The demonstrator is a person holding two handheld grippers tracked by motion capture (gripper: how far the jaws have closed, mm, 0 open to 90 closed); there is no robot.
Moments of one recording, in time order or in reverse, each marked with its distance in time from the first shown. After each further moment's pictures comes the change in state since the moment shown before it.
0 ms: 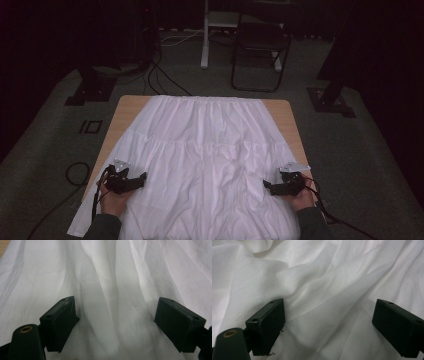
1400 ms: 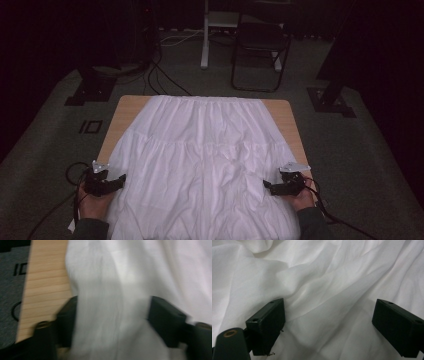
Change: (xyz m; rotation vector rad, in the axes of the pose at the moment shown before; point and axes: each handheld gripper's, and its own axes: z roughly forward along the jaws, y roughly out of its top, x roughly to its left) left arm 0.045 -0.012 -0.026 0.063 0.047 -0.055; right arm 0.000 0.000 0.000 -0.001 0.001 0.002
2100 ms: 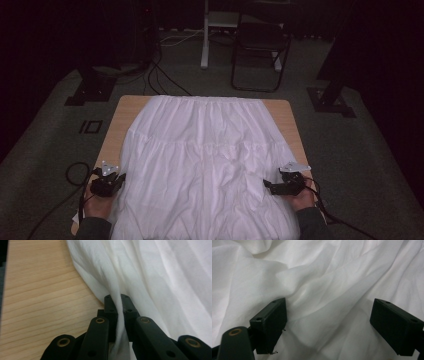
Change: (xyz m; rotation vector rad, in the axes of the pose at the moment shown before) left arm -0.018 0.002 -0.002 0.005 0.007 0.138; right arm 0.000 0.000 -0.001 -0.006 -0.007 0.005
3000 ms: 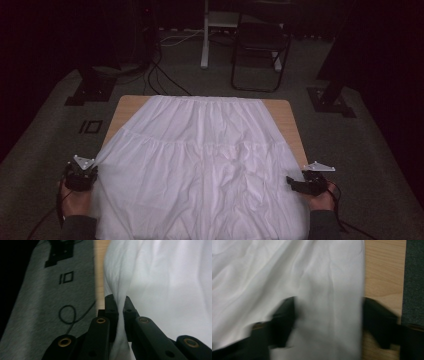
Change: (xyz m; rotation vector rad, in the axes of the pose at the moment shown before) left arm 0.065 0.002 -0.020 0.009 0.278 -0.064; right arm -0.045 -0.023 -0.037 0.056 -0.191 0.188
